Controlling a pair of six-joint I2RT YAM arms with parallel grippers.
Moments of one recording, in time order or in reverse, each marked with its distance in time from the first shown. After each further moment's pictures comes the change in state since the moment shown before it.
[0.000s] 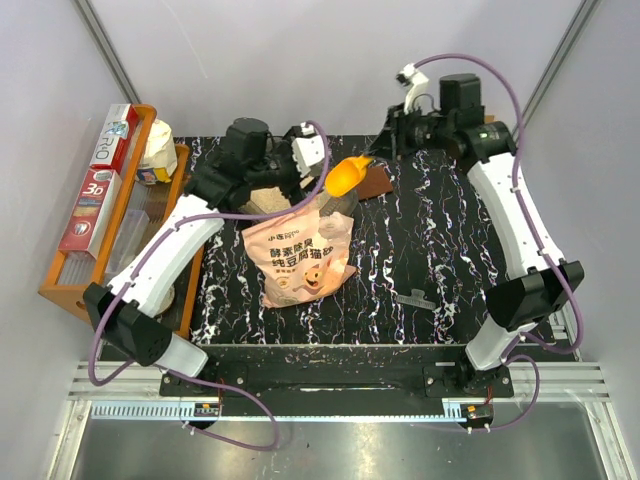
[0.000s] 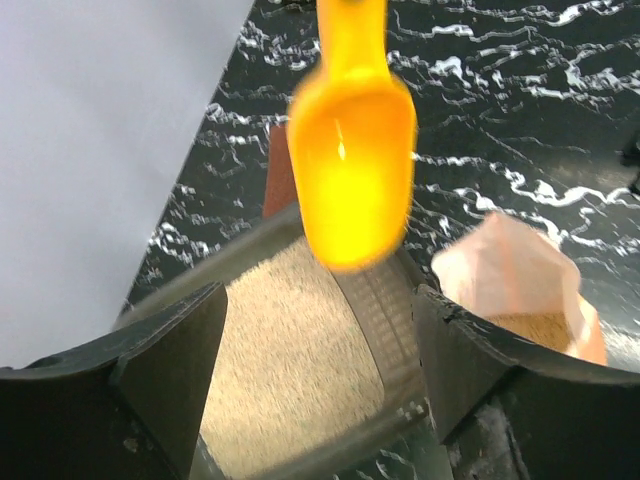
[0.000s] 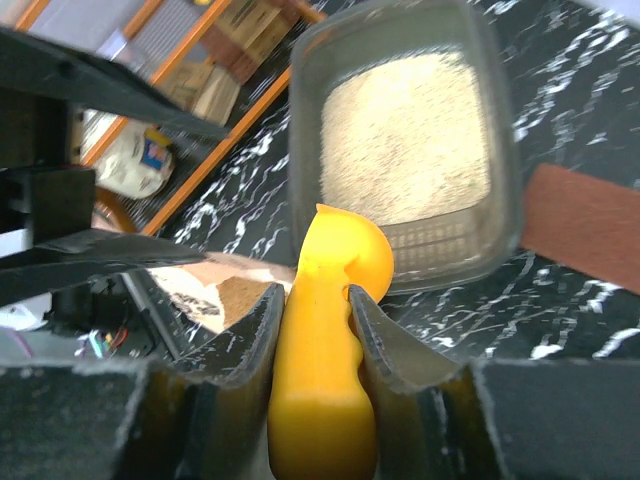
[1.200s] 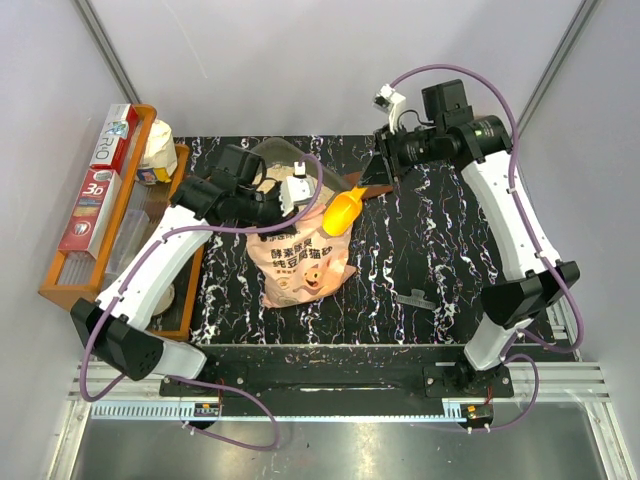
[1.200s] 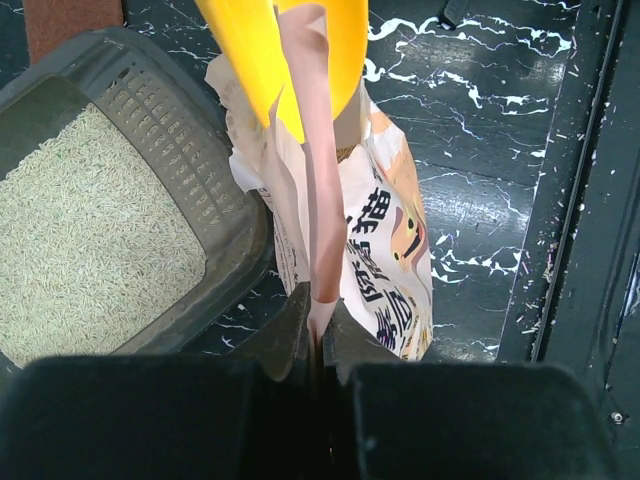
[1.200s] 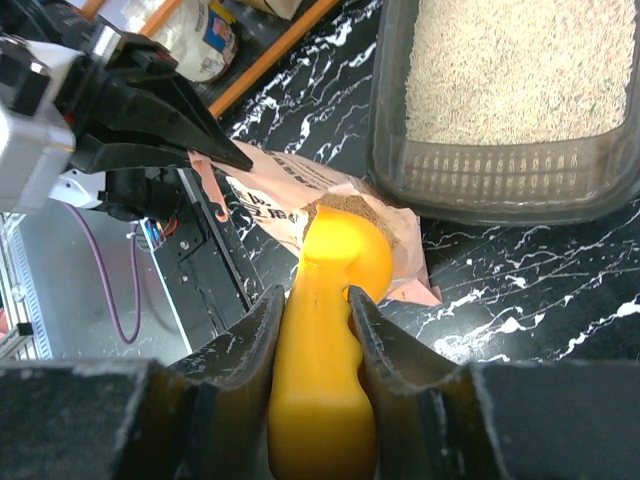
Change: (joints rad) left arm 0.055 -0.105 -0.082 -0.494 0.154 0.082; right arm 0.046 0.029 0.156 -0.353 -0.094 -0.174
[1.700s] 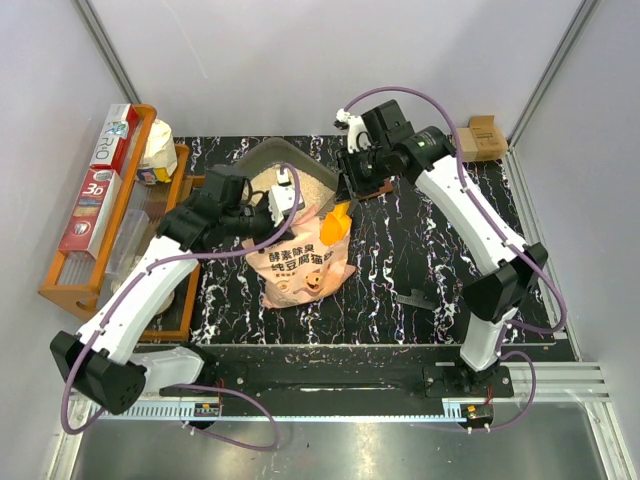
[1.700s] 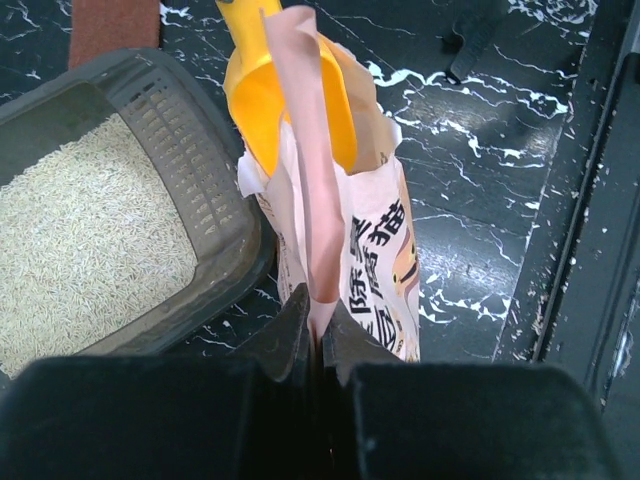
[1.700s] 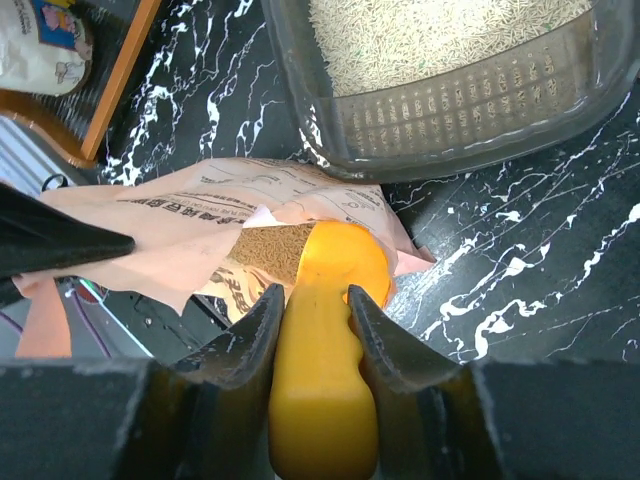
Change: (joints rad) left arm 0.000 -0.169 -0.193 0.187 0.007 -0.146; right arm 0.203 0.080 -0.058 0.035 0.426 0.233
